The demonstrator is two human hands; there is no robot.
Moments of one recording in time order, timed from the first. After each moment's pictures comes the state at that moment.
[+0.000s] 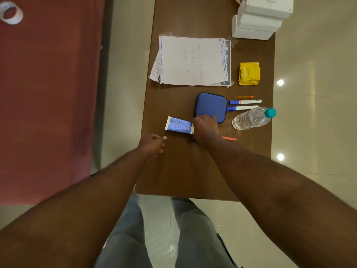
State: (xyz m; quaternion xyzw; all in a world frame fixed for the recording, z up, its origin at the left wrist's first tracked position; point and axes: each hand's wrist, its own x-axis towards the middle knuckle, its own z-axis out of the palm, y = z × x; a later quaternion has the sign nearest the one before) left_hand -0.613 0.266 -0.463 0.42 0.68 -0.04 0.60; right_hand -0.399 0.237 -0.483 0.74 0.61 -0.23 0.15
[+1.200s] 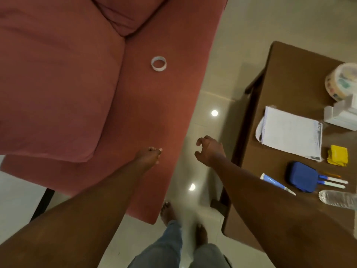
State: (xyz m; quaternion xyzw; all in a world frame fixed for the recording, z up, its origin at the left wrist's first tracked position) left_hand -1.027 0.464 -0.400 0.33 0.74 0.10 0.58; right_hand -0.767 0.450 -0.392 0.71 0.64 -0.29 0.06
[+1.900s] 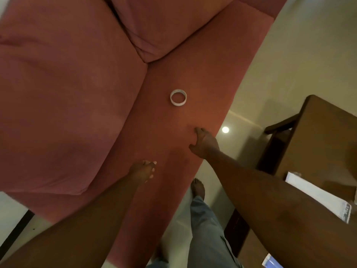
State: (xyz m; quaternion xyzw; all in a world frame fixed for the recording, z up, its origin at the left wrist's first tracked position) left_hand -1.041 0.623 -0.419 0.21 0.79 0.14 0.56; right_hand -0.798 0.732 -0.410 0.65 0.69 -0.31 0.04
